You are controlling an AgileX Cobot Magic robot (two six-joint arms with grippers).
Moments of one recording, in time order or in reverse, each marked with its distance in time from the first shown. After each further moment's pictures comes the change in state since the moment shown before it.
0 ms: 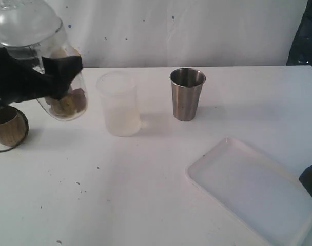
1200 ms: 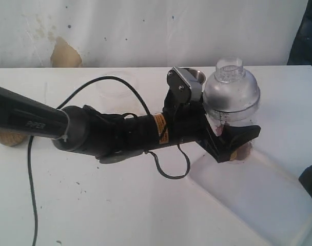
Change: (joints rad) left arm -0.360 0.919 -0.626 0.480 -0.531 -0.228; right arm 0.000 0.000 0.000 0.000 0.004 0.000
